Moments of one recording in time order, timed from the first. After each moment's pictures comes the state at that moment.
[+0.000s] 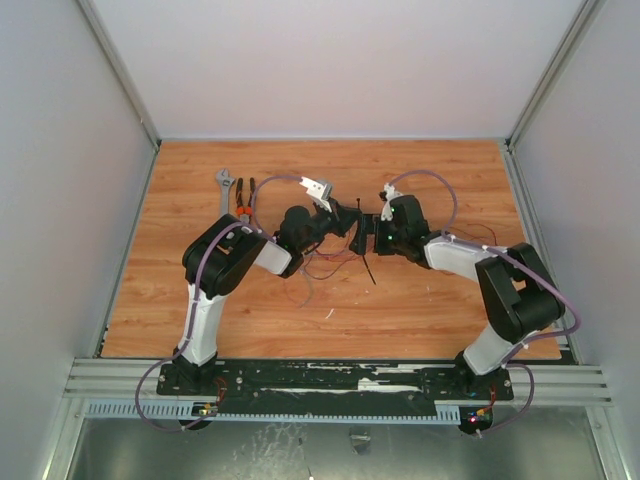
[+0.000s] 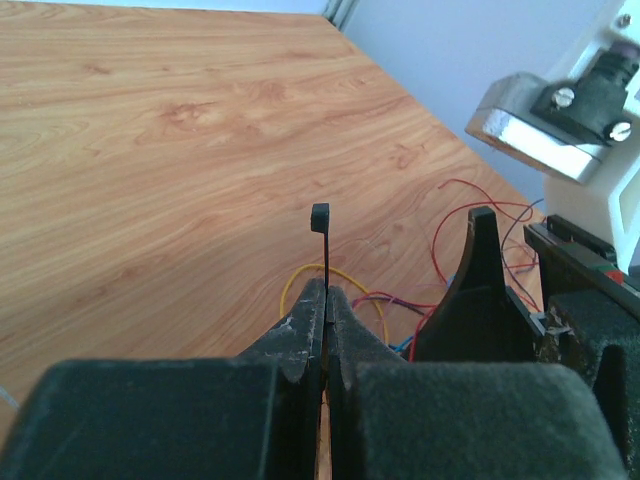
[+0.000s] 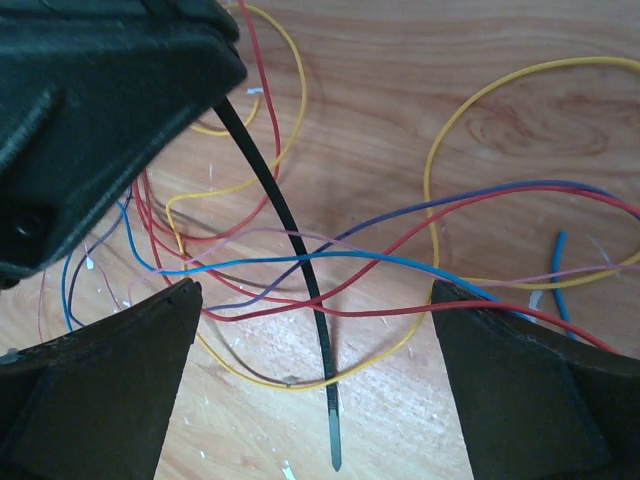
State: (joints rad) left arm -0.64 2.10 0.94 1.21 0.20 -0.43; right arm 0.44 1.63 0.81 0.09 -0.22 0.42
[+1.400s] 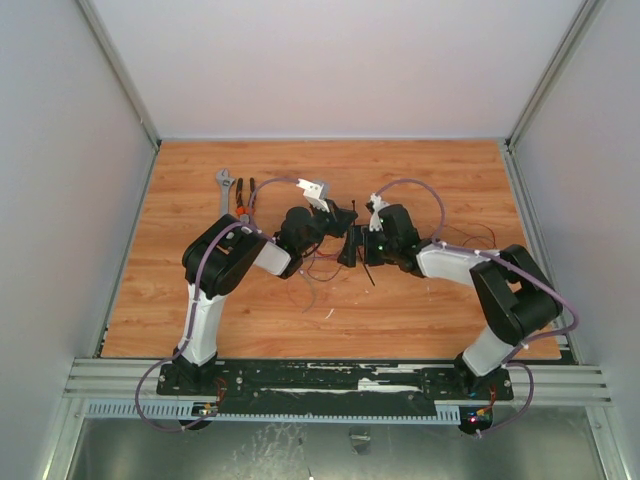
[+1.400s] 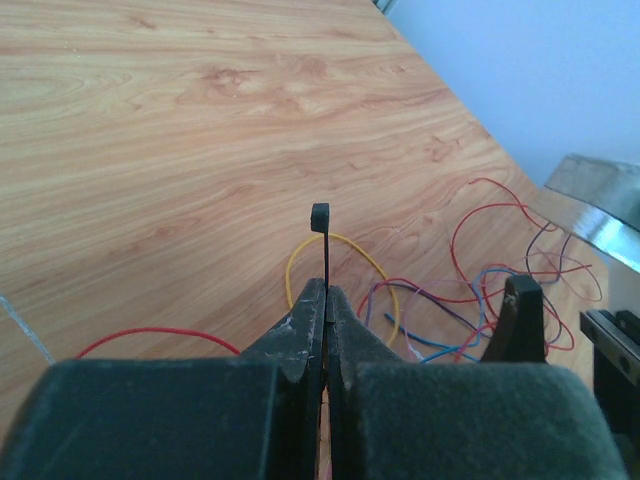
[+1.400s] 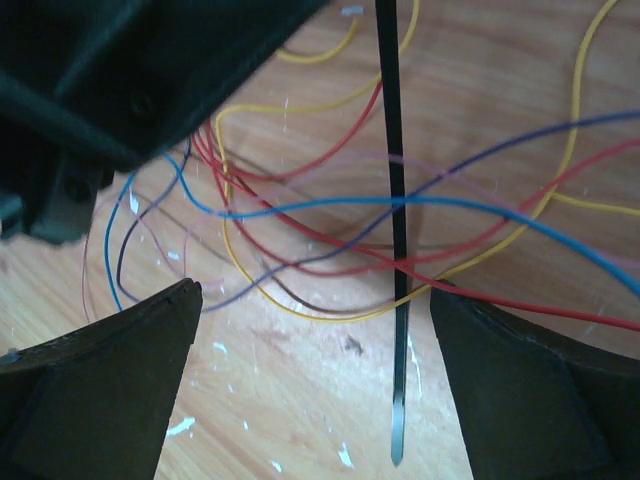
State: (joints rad) left arm -0.64 2.10 0.93 1.16 0.12 -0.48; right arm 0.53 1.61 0.75 0.12 -0.25 0.44
